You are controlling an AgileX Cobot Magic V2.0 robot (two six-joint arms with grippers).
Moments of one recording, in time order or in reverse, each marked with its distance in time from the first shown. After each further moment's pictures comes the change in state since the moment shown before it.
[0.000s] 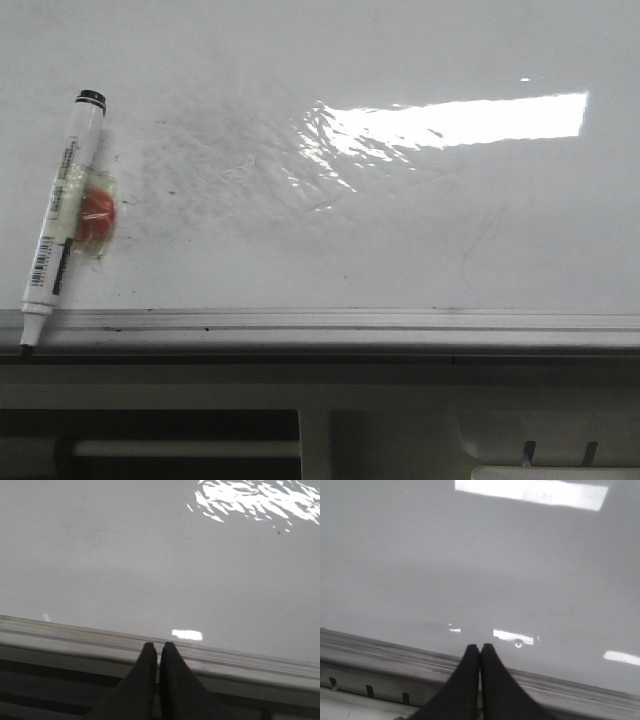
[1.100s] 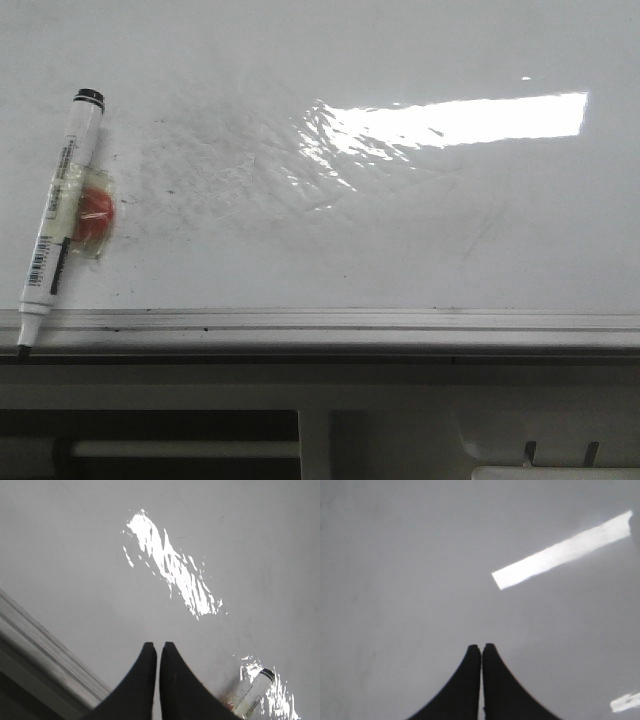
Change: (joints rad) left arm 0.000 0.000 -0.002 -0.835 -0.107 0.005; right arm 0.000 0.000 -0.041 0.497 -0.323 0.087
